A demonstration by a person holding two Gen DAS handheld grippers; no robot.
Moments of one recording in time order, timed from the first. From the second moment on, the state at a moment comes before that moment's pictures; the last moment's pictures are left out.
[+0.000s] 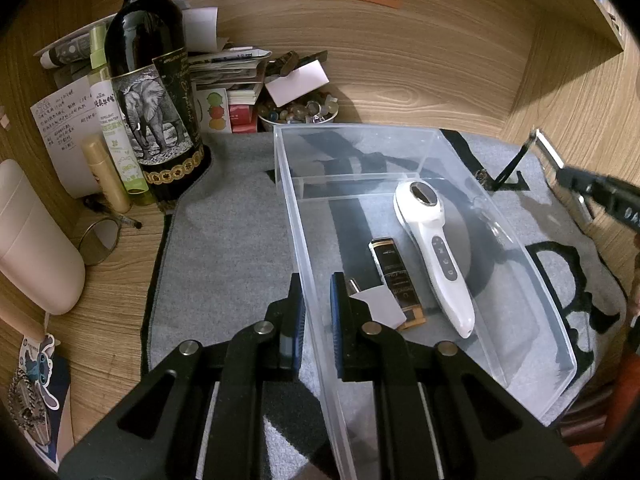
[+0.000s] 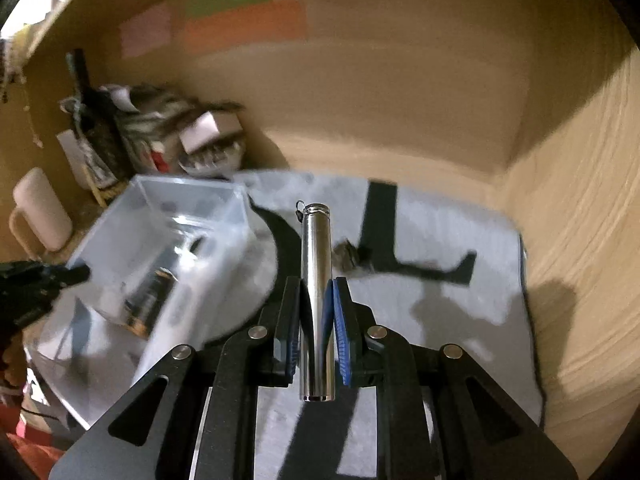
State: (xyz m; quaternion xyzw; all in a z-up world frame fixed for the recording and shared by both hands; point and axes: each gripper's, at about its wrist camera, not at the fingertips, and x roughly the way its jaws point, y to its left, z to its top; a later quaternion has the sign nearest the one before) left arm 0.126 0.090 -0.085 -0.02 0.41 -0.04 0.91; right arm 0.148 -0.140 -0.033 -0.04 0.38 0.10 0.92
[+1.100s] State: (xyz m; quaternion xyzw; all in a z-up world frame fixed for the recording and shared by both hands) left arm 0.125 0.088 -0.084 -0.03 0.41 -0.04 0.91; right arm 0.152 -0.004 -0.060 -0.15 0.40 0.26 0.86
